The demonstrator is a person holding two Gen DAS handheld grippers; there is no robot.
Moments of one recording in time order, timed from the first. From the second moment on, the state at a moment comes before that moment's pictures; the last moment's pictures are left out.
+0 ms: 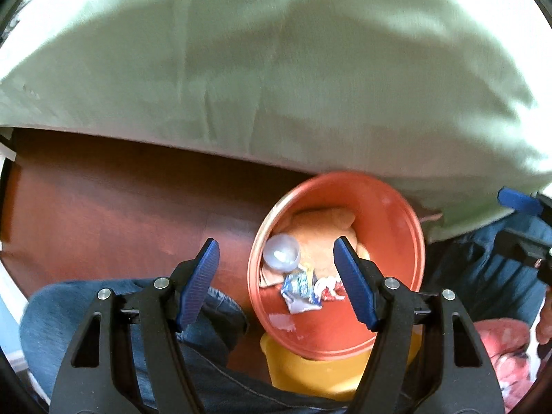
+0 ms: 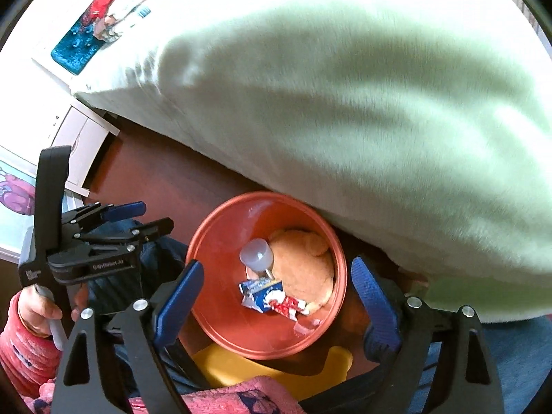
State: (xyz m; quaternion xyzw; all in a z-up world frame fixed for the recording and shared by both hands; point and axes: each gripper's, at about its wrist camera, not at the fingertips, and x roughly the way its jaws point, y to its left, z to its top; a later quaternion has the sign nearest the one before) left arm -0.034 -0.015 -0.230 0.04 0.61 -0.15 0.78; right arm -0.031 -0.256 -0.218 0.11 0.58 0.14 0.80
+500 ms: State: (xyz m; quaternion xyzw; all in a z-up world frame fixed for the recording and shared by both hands) left arm 0.065 -0.006 -0.094 -0.03 0.47 -0.14 0.87; right arm -0.025 -0.257 -0.180 0.10 0.53 0.15 0.83
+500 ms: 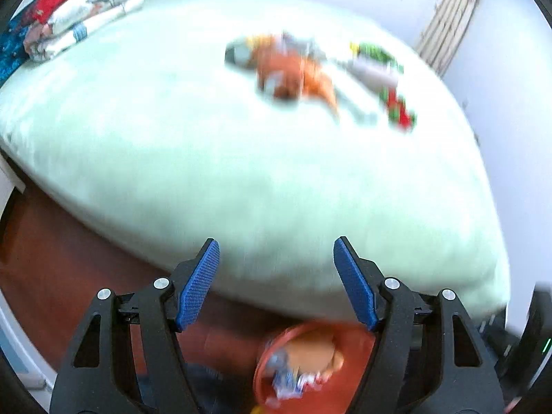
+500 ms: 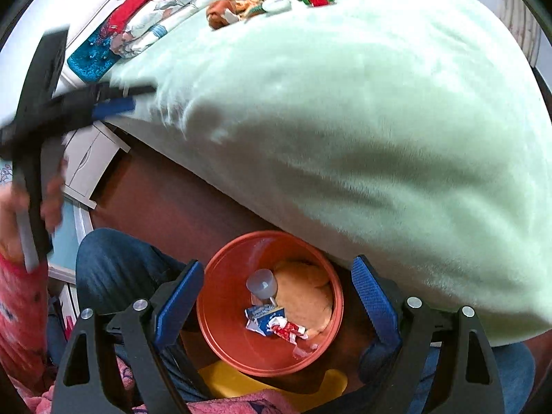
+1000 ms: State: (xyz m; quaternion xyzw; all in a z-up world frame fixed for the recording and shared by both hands) left arm 0.239 -0.040 -0.104 -0.04 0.49 -0.08 0.87; right arm -0.024 -0.272 -0.158 0.09 0.50 0.13 0.85
